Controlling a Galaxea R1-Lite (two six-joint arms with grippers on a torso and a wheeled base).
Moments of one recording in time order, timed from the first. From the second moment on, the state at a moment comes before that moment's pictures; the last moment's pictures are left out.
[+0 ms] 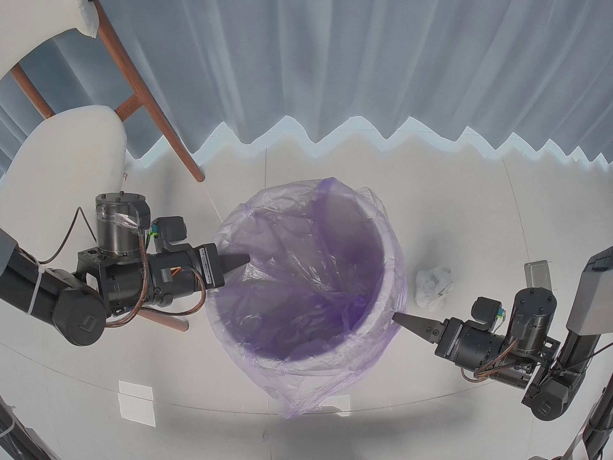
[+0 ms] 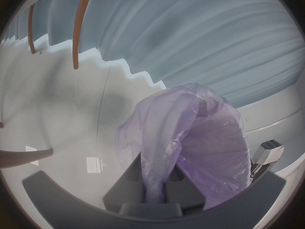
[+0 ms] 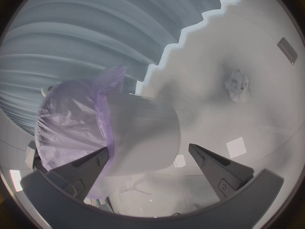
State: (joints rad) left arm -0.35 1.79 -0.75 -0.70 -0.39 -0.47; right arm 0.51 2.00 -0.18 -1.55 0.24 0.80
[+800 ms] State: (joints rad) left arm -0.34 1.65 -0.75 -0.61 -0.39 -0.54; right arm 0.43 2.05 -0.11 -1.55 0.15 0.79
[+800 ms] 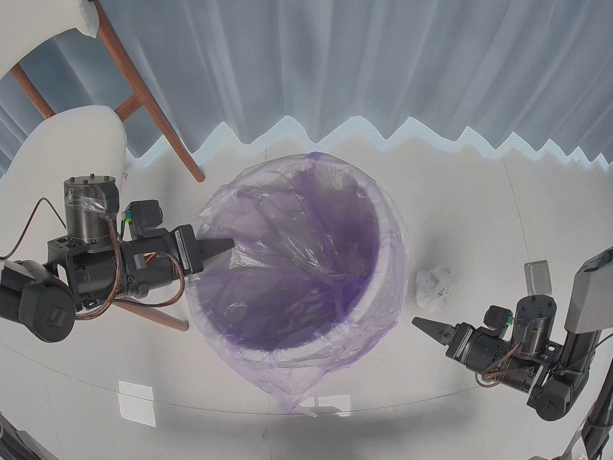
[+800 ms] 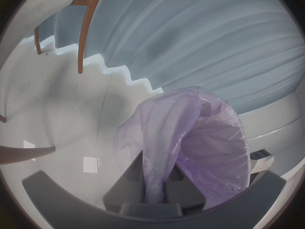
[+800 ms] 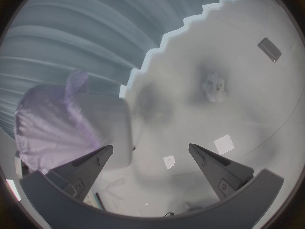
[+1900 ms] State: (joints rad) left arm -0.41 1.72 -0.77 -0.62 -0.34 -0.54; right arm 0.87 2.04 -0.17 -1.55 0.05 0.82
